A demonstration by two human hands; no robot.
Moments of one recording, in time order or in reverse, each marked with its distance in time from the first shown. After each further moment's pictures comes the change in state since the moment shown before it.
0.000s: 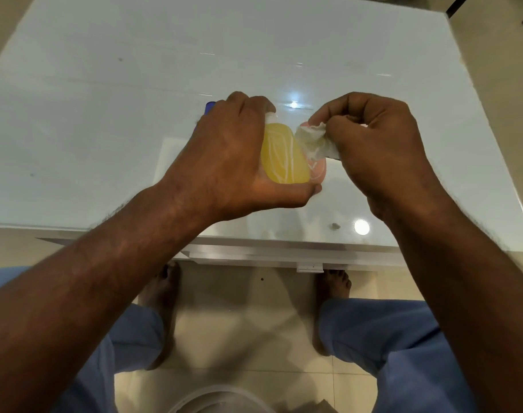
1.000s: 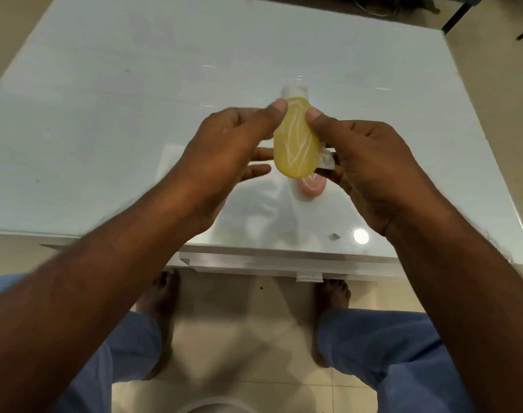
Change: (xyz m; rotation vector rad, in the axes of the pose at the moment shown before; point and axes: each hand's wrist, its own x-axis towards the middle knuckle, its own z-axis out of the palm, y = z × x) left_hand 0.006 0.003 -0.006 -1.121 -0.023 -0.410; right_hand 0.001 -0.001 0.000 0.299 -0.211 0.143
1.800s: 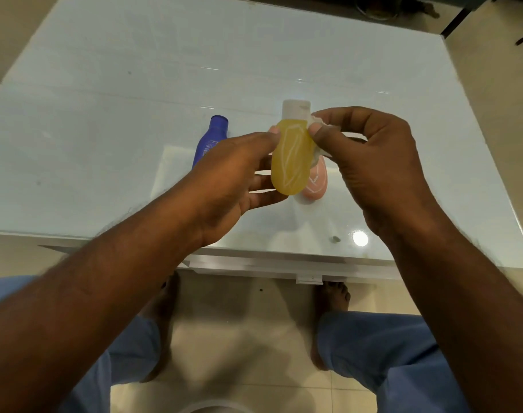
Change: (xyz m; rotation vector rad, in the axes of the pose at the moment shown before) left_hand -0.006 -0.008 0.005 -0.199 -0.091 -0.219; right_hand 0.001 0.006 0.000 -0.157 0.179 -0.161
